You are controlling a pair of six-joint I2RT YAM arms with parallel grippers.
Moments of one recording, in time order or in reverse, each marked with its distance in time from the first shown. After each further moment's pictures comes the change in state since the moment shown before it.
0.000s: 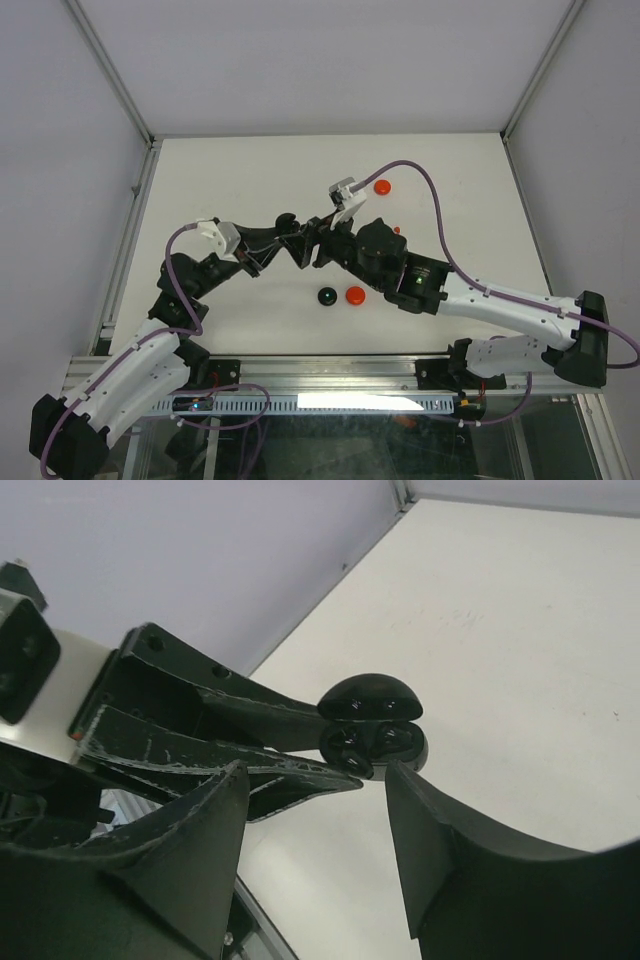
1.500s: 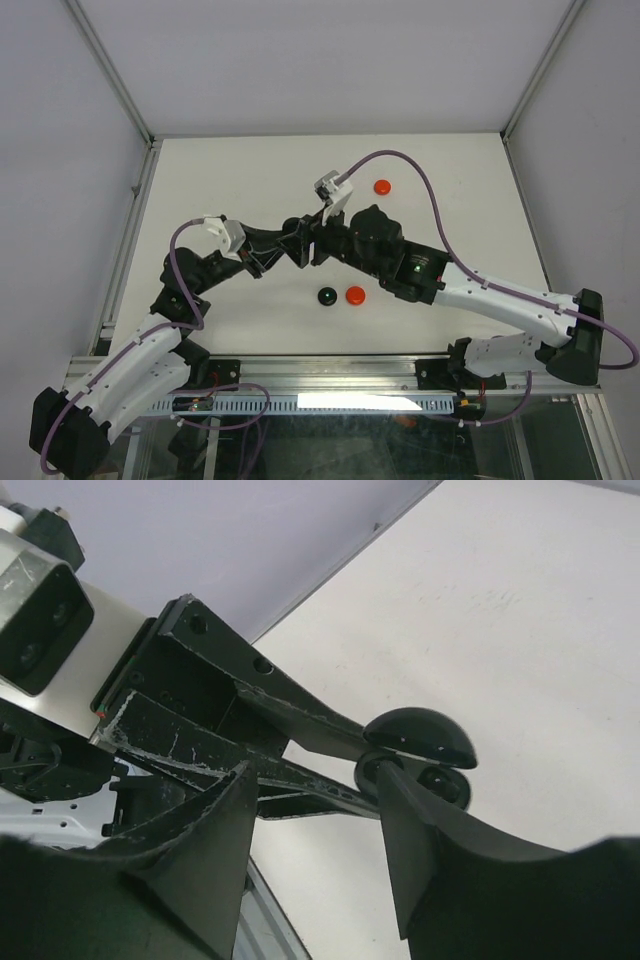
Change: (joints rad) left arm 0.000 0.041 0.018 0.000 0.087 -0.017; right arm -0.034 0.062 0.076 -0.098 -0.166 -0.050
